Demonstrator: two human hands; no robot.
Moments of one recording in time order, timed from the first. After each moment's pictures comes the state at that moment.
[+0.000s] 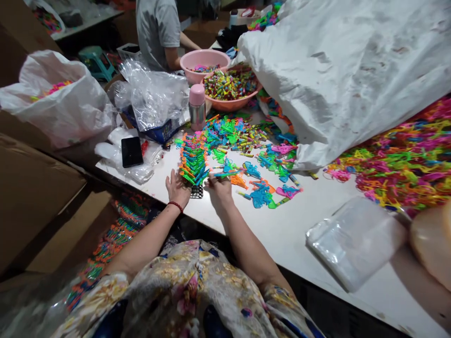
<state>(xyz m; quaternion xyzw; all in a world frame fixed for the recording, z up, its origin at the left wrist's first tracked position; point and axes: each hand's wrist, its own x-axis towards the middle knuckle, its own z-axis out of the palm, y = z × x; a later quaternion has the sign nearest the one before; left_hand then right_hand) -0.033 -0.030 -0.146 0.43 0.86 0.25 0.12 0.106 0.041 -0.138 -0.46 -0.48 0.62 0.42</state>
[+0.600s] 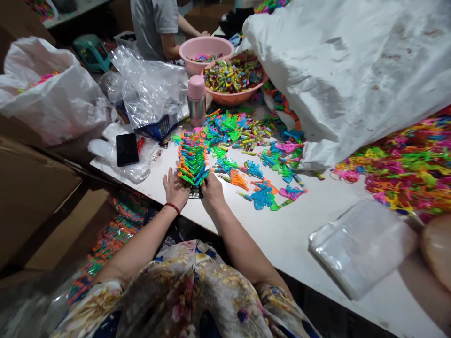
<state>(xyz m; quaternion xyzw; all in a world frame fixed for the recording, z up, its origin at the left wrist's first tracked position) -0.032 -0.039 -0.142 0.48 0.86 0.14 0.07 0.099 0.041 -0.148 -0.44 -0.77 0.36 0.28</state>
